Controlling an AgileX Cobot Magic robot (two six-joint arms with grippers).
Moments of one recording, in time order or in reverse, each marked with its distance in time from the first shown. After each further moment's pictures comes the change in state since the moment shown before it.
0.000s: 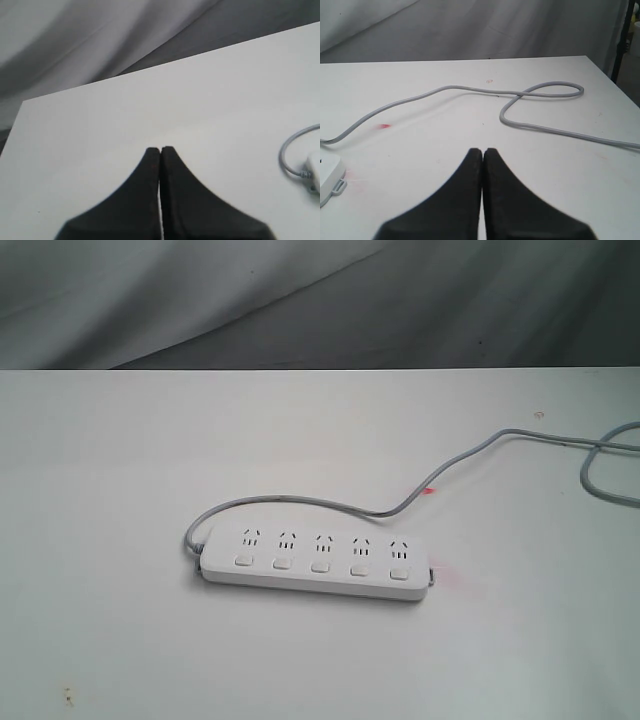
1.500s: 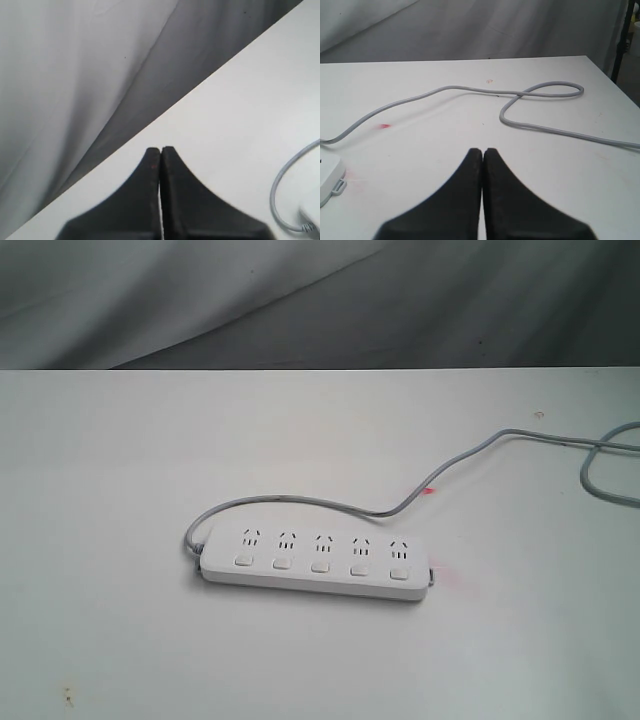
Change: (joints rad) left arm 0.166 0.390 -0.244 -0.882 -0.150 1.149; right arm 0.000 0.000 0.000 0.000 0.000 0.000
